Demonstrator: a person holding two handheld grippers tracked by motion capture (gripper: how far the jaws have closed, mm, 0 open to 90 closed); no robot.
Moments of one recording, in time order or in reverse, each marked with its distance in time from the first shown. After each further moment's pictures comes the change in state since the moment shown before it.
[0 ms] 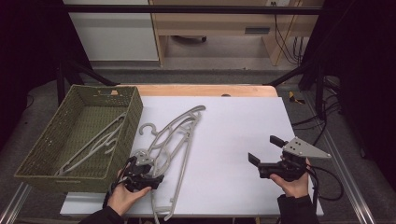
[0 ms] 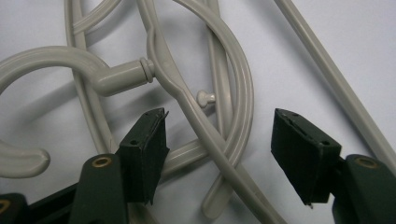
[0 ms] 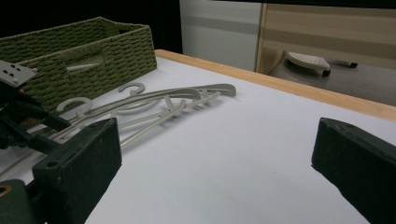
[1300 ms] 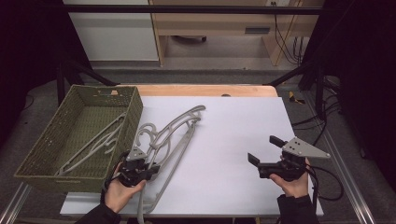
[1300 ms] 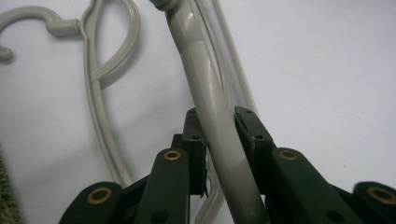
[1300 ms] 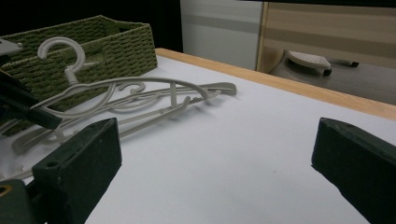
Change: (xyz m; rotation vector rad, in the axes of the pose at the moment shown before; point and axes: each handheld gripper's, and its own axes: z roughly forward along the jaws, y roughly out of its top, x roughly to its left) left arm 0.006 0.013 -0.025 -0.126 -0.062 -0.035; right arm 0.000 0.000 0.001 0.004 0.003 0.000
